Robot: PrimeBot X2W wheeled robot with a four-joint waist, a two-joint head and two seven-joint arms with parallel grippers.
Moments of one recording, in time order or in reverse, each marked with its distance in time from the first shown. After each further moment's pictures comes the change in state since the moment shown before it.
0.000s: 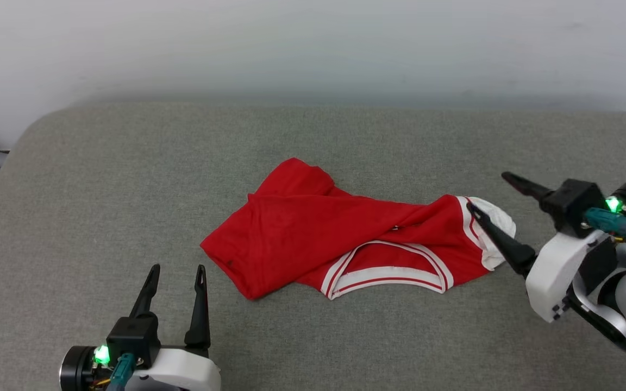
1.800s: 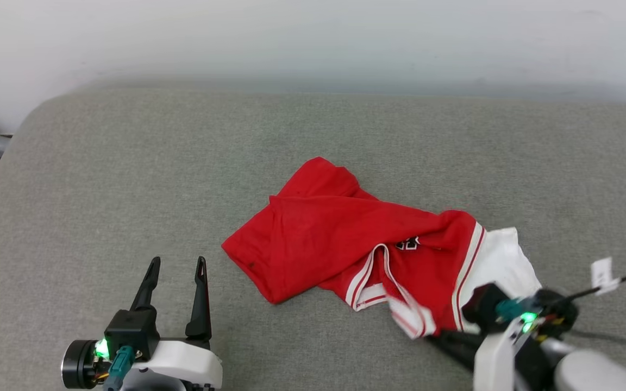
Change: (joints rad) left arm -0.027 -0.021 0.014 0.007 -0.009 -0.008 0.000; right arm -0.003 -0.104 0.422 -0.018 0.280 0.000 0.143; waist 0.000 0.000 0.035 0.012
